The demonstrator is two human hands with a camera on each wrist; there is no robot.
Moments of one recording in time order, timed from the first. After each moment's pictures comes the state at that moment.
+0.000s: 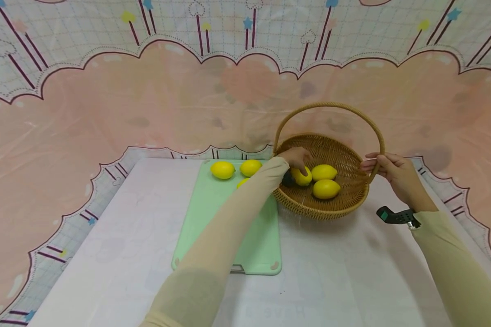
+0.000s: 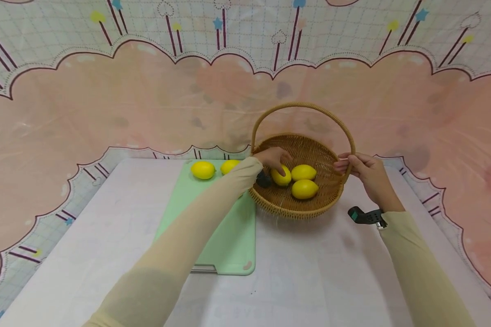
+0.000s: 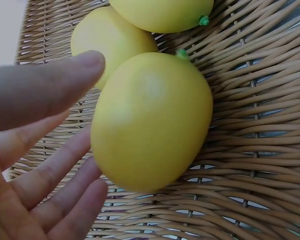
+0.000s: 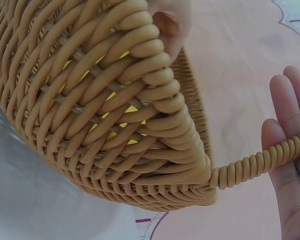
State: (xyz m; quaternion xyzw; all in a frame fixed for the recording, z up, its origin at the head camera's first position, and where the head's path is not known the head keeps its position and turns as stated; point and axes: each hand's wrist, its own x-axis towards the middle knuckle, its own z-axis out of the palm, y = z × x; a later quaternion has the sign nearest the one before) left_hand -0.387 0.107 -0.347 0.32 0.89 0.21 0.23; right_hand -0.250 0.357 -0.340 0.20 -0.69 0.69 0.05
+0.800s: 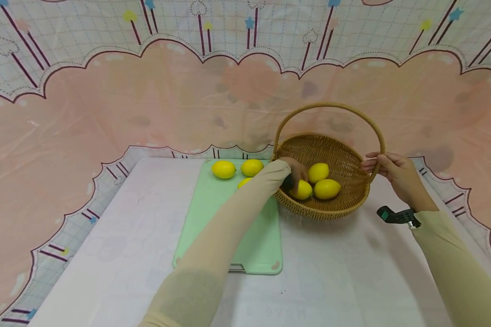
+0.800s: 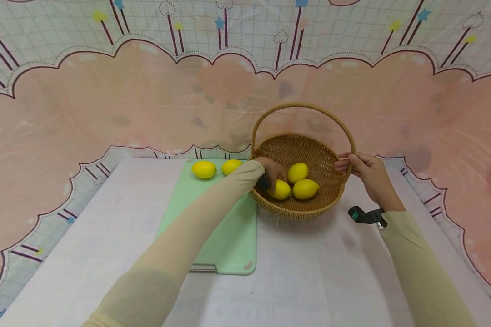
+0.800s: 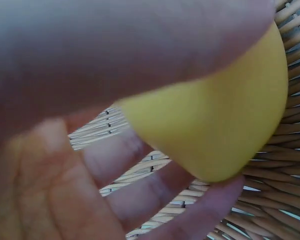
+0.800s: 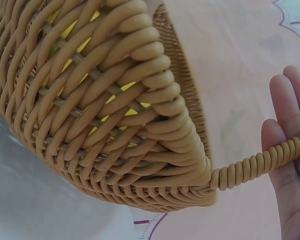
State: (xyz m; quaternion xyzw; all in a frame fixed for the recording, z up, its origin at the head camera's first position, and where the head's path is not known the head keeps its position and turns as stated) left_hand -0.472 0.141 -0.446 0.38 0.84 -0.01 0.38; right_hand -0.249 0.354 -0.338 0.19 -0.69 0.70 0.05
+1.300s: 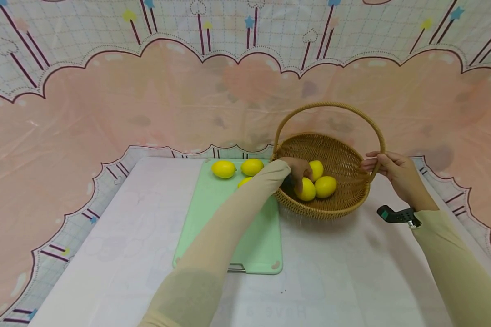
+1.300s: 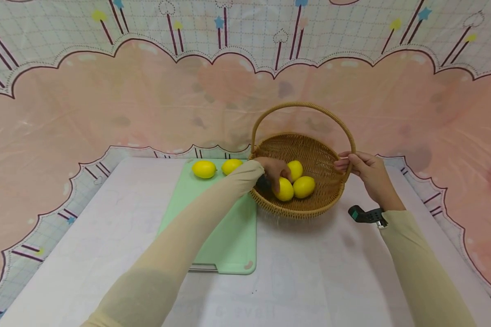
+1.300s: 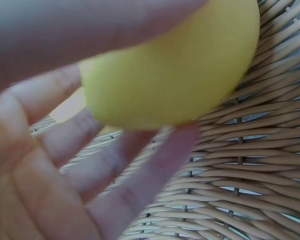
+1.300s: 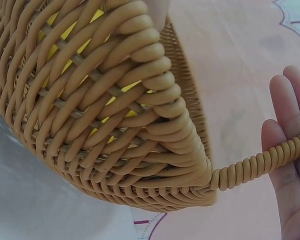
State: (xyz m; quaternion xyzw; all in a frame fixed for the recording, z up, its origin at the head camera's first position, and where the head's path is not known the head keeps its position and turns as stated) left_hand -0.354 0.100 -0.325 0.35 0.85 0.12 0.38; right_hand -0.251 0.354 -0.337 0.19 -0.69 0.70 0.06
